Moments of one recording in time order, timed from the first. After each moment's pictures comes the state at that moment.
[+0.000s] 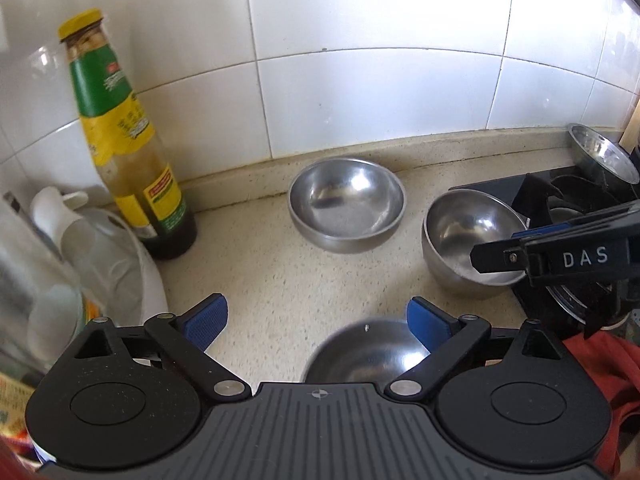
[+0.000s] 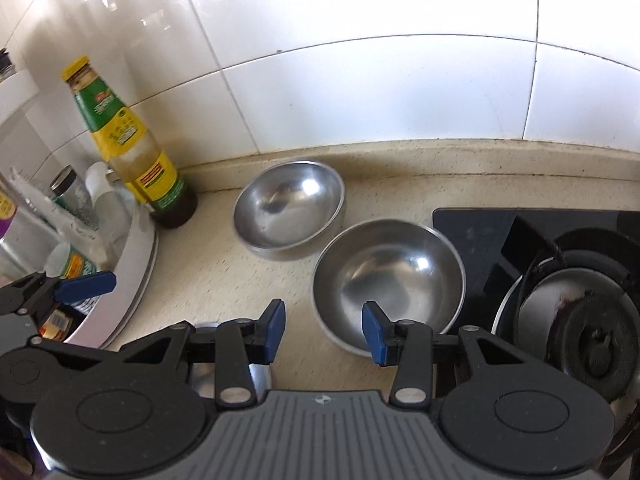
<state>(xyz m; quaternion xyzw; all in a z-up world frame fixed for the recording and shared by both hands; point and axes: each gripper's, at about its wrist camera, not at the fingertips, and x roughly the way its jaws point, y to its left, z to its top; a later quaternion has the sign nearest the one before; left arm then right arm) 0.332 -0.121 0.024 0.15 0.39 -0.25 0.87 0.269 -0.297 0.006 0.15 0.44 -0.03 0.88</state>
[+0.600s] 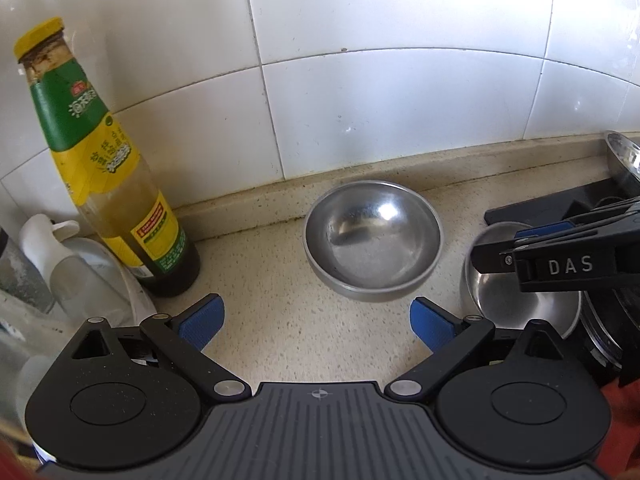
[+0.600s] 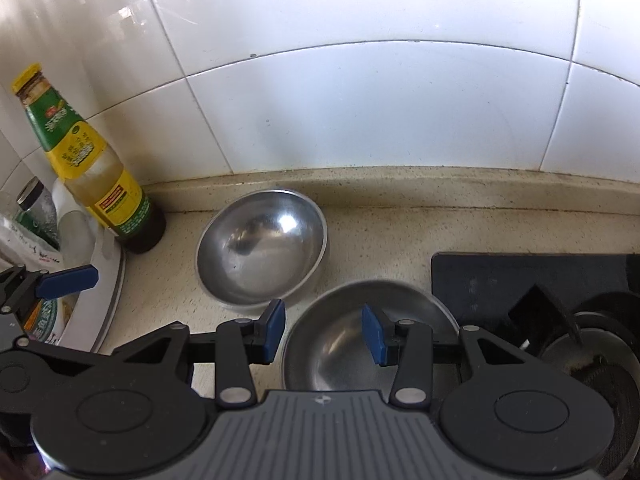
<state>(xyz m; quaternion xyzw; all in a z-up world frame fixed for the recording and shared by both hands) 0.383 -0.145 0.013 0.17 0.40 -0.23 0.87 0.331 -0.313 -0.009 0.13 0.45 -0.04 0.88</state>
